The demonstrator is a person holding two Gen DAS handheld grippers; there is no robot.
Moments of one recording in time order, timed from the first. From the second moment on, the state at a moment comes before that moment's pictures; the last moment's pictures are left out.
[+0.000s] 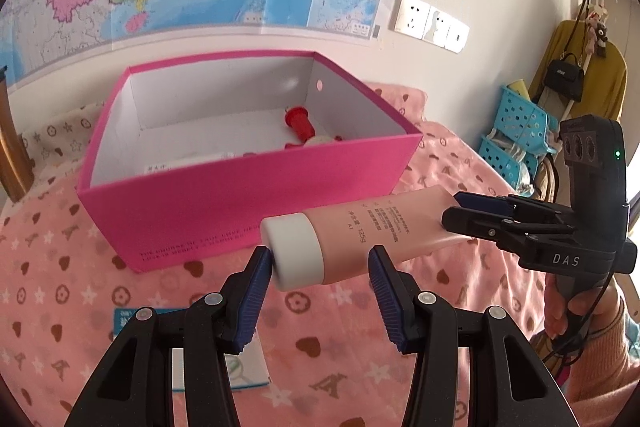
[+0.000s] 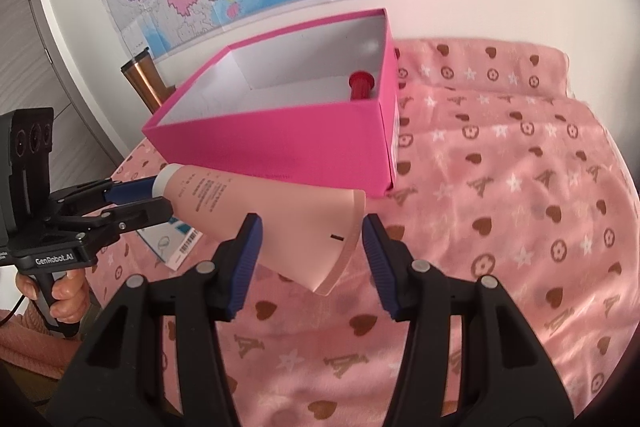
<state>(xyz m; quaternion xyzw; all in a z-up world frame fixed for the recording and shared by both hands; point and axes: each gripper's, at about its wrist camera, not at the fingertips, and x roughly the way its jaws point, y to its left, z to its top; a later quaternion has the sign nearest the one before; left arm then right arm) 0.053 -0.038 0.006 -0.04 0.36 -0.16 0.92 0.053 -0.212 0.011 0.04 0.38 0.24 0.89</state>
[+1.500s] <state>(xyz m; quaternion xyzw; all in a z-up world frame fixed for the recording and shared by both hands) 0.095 -0.036 0.049 -0.02 0.31 -0.15 0.94 0.108 -0.207 0.063 0.01 0.33 0.24 0.91</state>
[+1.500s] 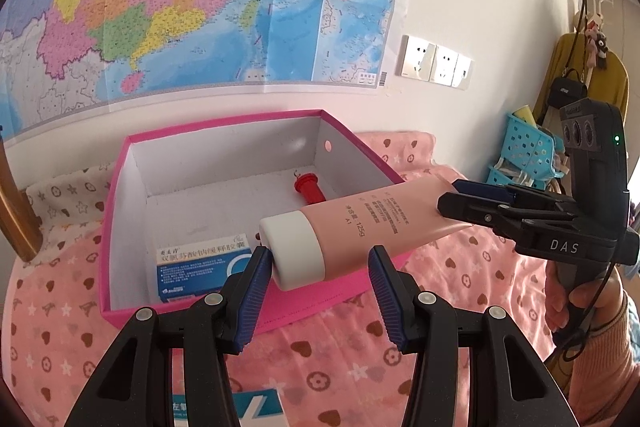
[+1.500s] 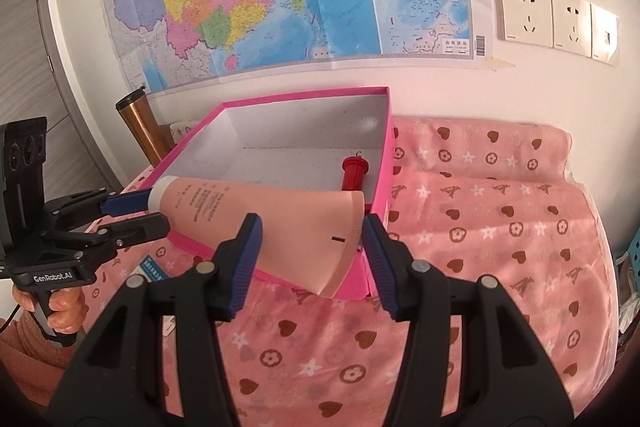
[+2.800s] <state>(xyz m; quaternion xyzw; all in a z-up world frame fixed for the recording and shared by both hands) 0.144 -0.024 0.033 -0.03 0.34 -0.12 0.93 0.157 -0.187 0.050 -0.02 0.35 0.22 0.91</state>
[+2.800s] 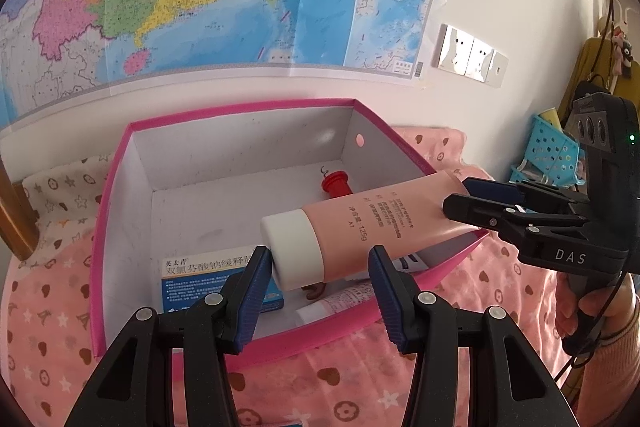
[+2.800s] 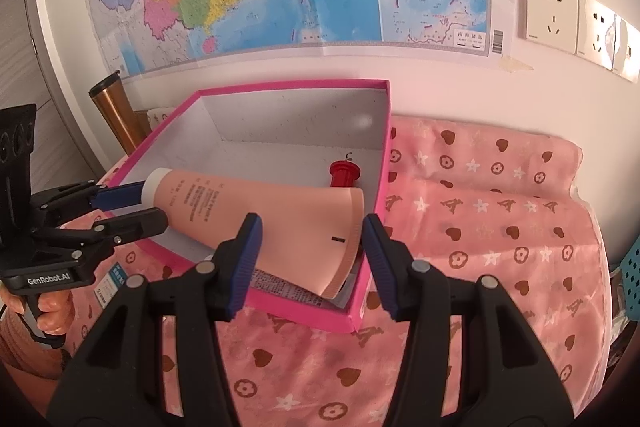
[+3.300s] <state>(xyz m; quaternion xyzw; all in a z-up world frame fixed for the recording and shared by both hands) 0.161 -0.022 0.020 -0.04 0.36 -0.12 0.92 0.164 -0.180 0.045 -0.04 0.36 0.21 0.91</state>
